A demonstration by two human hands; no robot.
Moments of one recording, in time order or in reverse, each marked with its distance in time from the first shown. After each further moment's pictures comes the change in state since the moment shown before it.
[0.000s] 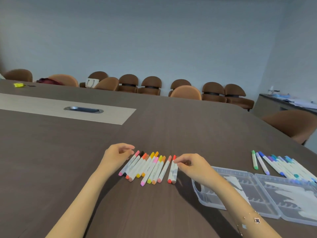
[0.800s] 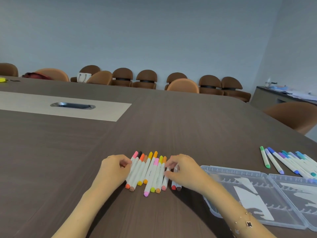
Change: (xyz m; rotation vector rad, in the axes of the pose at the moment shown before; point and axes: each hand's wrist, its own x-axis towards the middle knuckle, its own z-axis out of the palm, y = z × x) left_hand 0.009 -0.030 0.028 0.293 -0.017 -0.030; right_hand 0.035 -0.002 0.039 -0.186 -0.041 -0.030
